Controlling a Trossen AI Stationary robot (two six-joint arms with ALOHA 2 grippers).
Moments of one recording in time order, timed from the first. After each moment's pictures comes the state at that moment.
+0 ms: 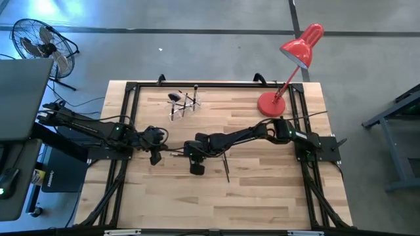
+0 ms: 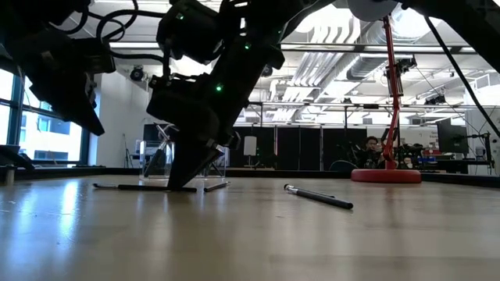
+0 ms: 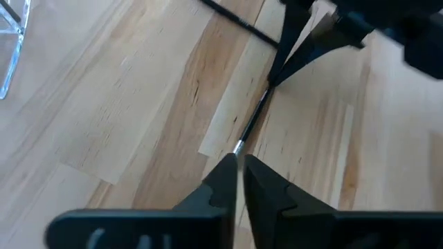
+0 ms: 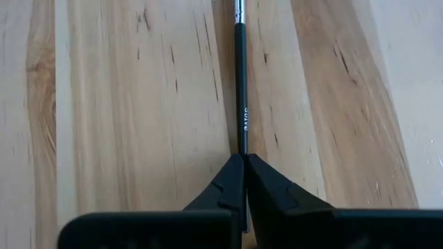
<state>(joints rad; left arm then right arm) -0.23 0.76 0.40 -0.45 -0.22 -0.60 0.10 2.38 1.81 -0.55 0.10 0.20</state>
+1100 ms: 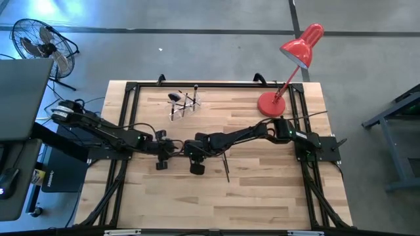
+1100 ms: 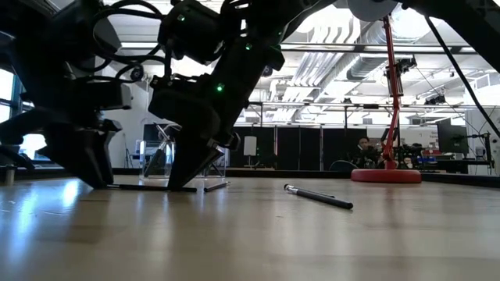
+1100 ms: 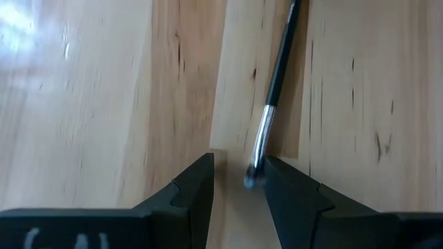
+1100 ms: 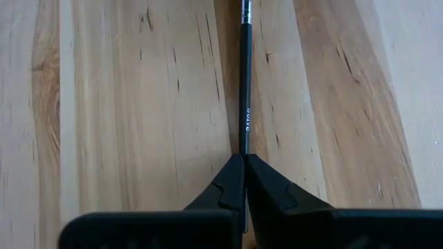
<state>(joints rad) -0.23 1.26 0.40 -0.21 -0.25 -0.26 0.10 2.38 1.80 -0.52 0.05 0.21</state>
